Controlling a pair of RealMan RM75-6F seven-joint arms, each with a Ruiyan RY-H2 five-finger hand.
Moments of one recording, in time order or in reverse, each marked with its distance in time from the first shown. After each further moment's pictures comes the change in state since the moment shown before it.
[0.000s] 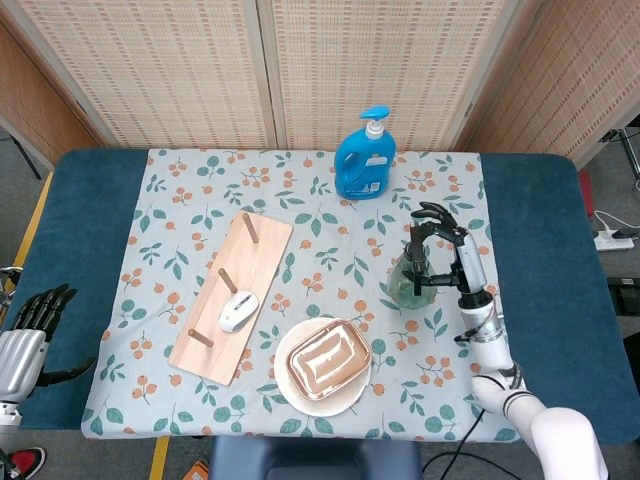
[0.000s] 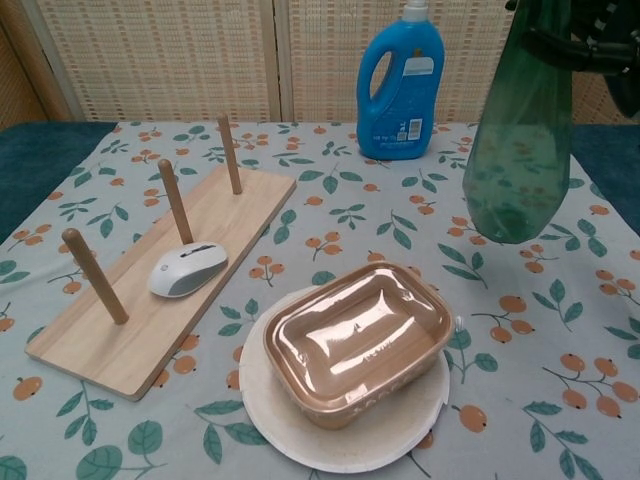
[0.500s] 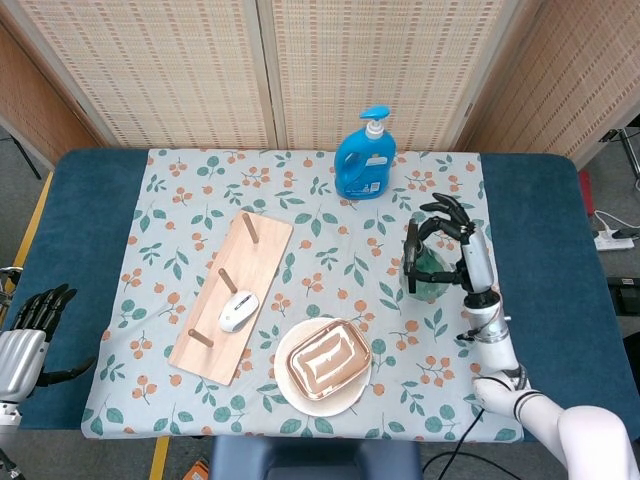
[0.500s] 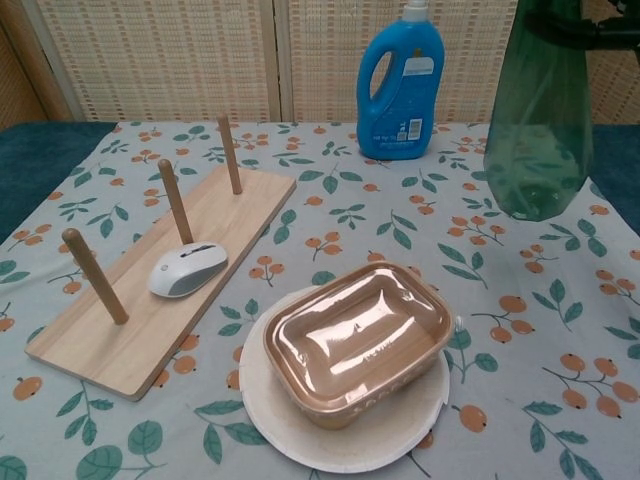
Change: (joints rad) left arm 0.000 0.000 0.000 0.000 0.000 0.000 0.000; right arm -0.021 0.102 0.014 -0.211 -0.020 0.038 -0.297
